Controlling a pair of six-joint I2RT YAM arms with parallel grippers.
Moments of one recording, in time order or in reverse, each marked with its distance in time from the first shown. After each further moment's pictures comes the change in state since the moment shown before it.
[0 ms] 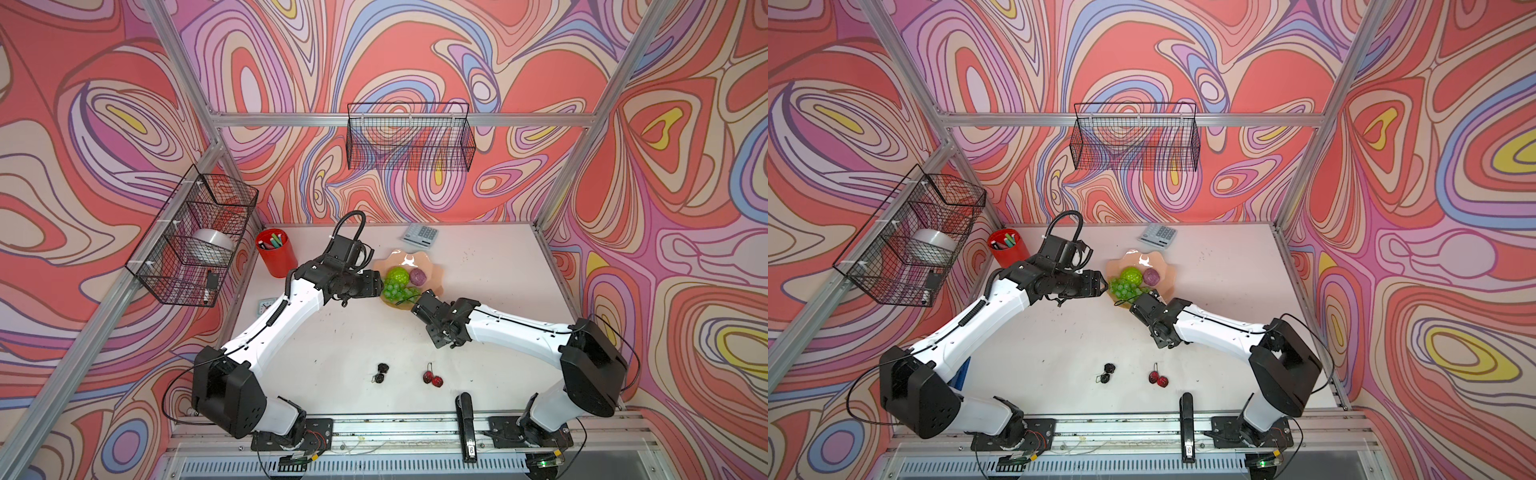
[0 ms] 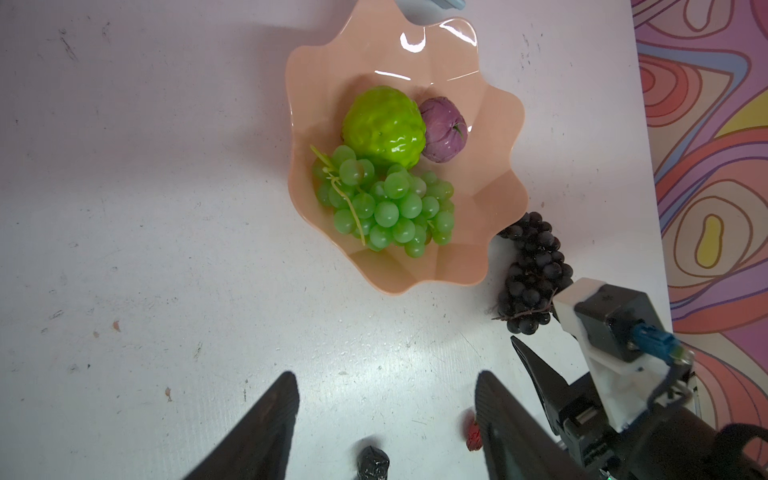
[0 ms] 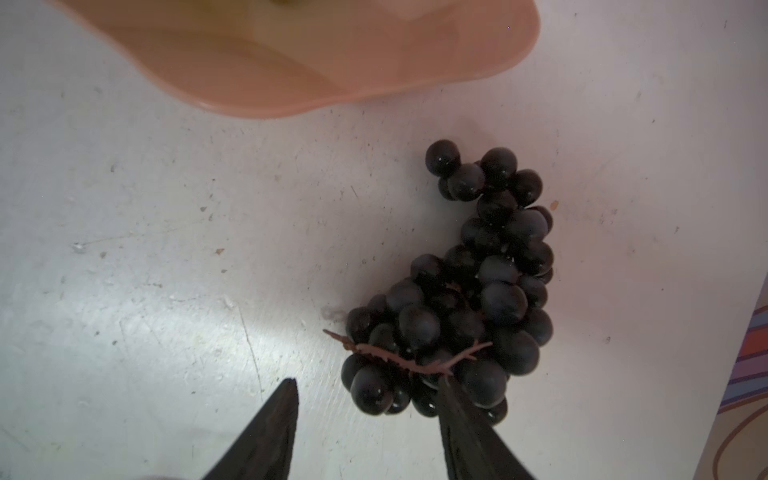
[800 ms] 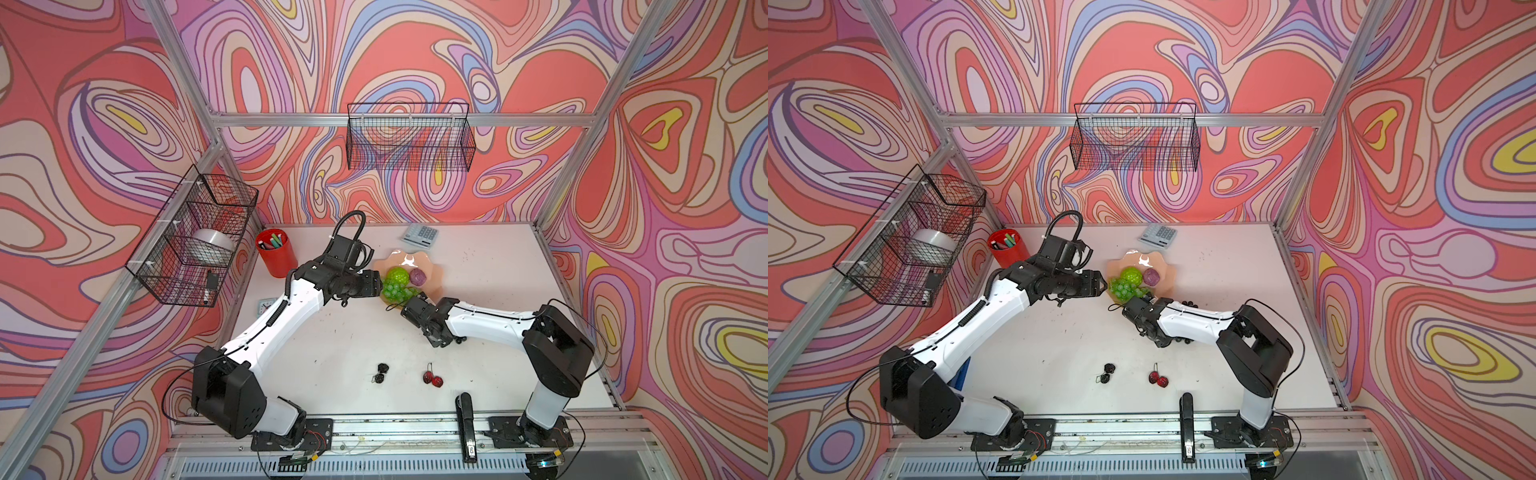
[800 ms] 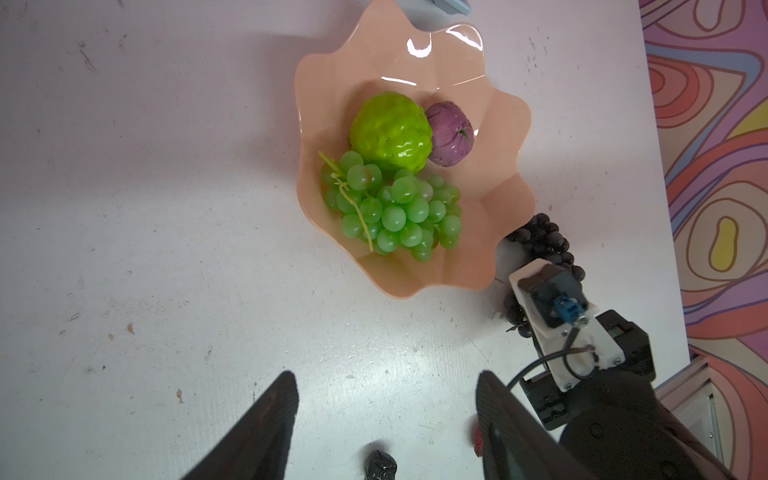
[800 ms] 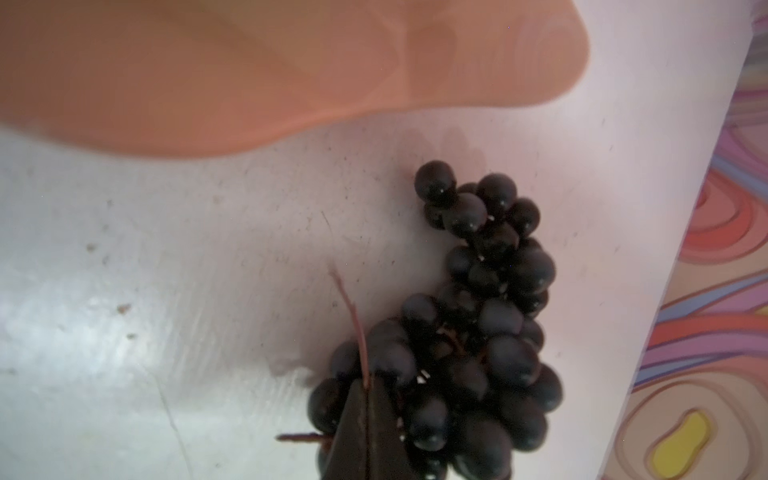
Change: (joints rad) left arm 0.000 0.000 0.000 0.002 -0.021 0.011; right arm 0.003 0.162 0.056 -0.015 0.129 -0.033
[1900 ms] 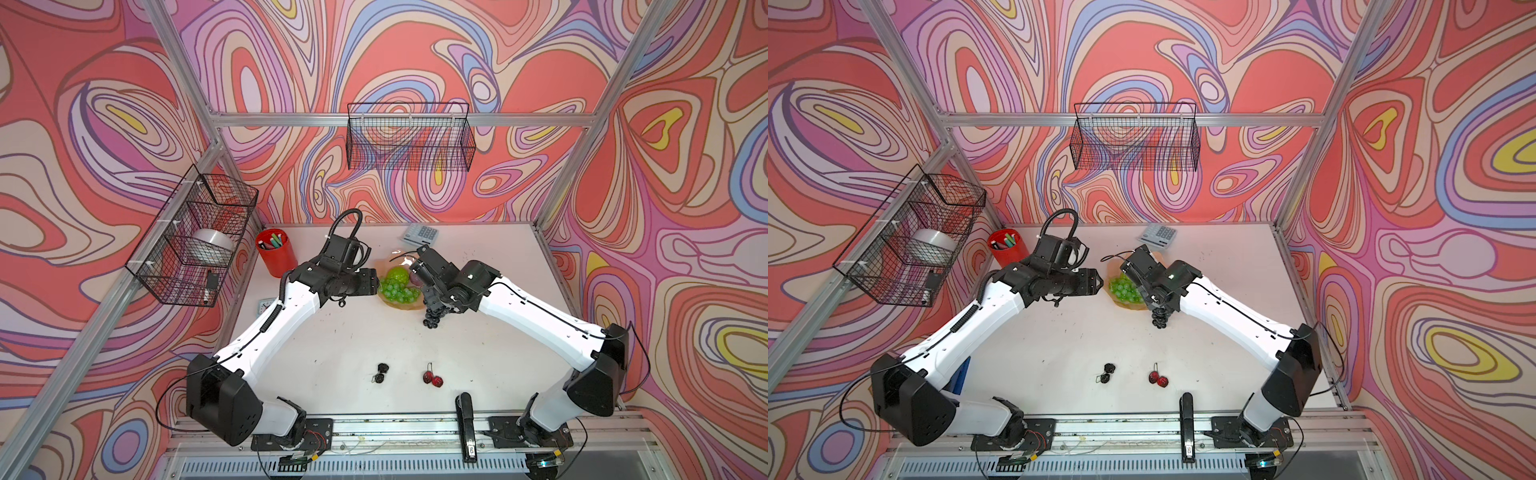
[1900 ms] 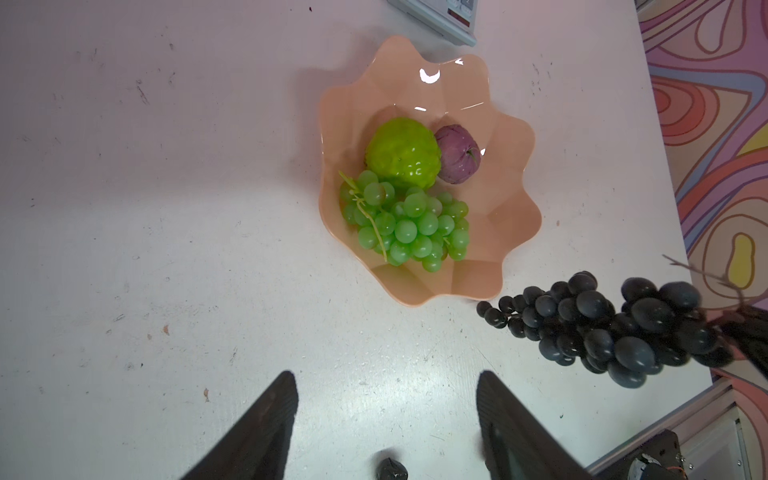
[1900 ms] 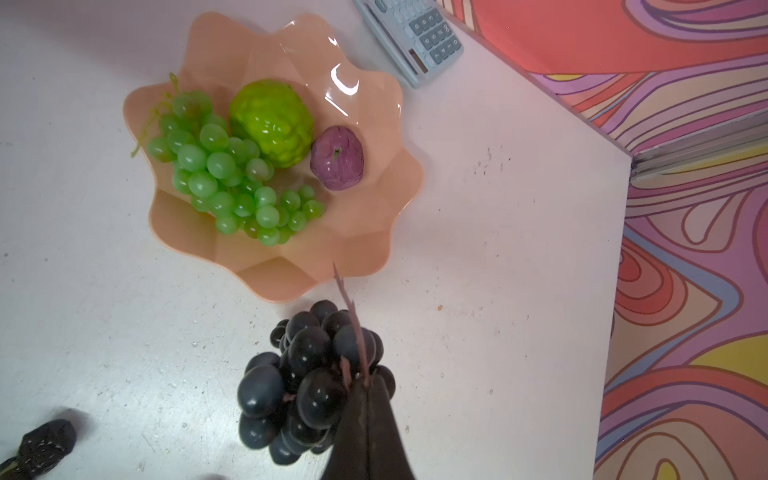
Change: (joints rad) left arm 0.000 -0.047 0.000 -0.001 -0.064 0.007; right arm -0.029 -0.179 0.462 -0.236 -0.042 -0.089
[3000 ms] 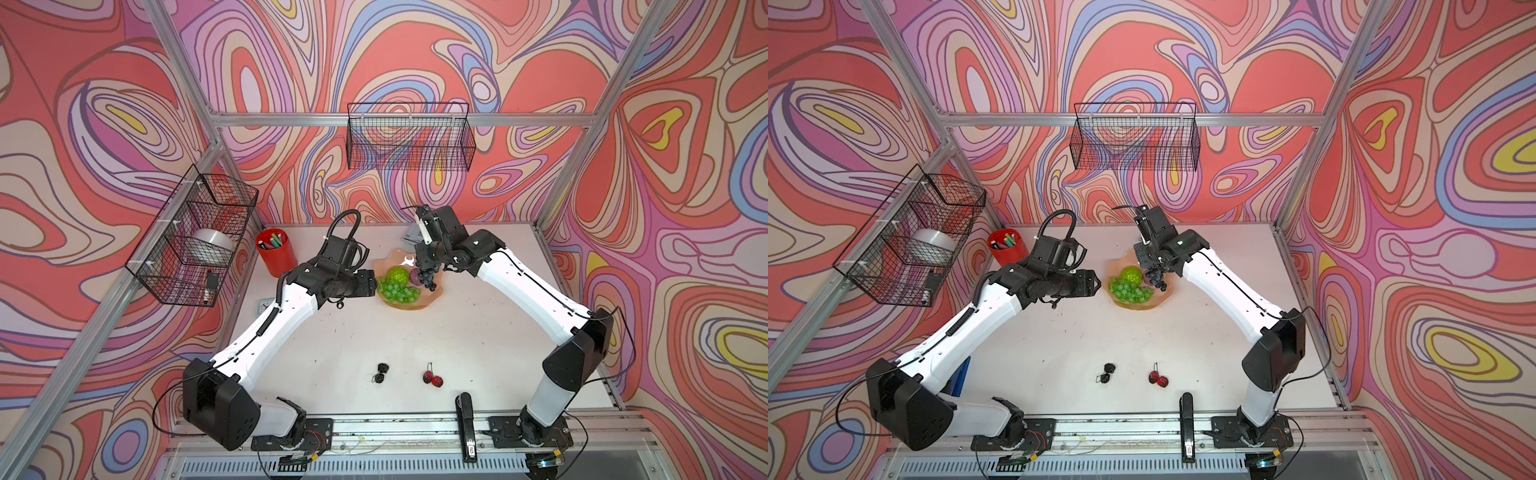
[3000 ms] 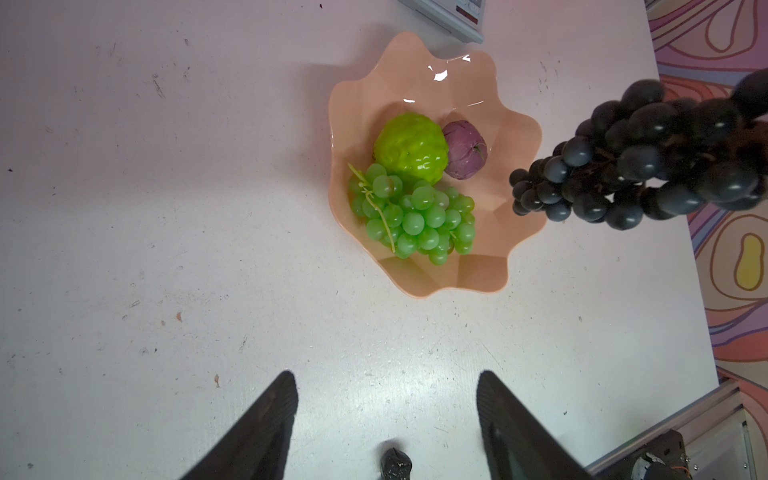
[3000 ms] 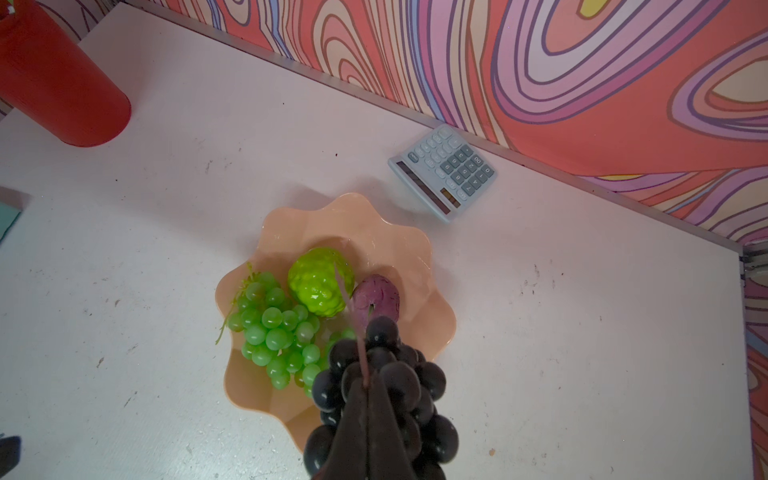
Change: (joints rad) left arm 0.000 -0.014 -0.004 -0.028 -0.011 -0.004; right arm -0.198 0.153 0.202 0.240 -0.281 -0.117
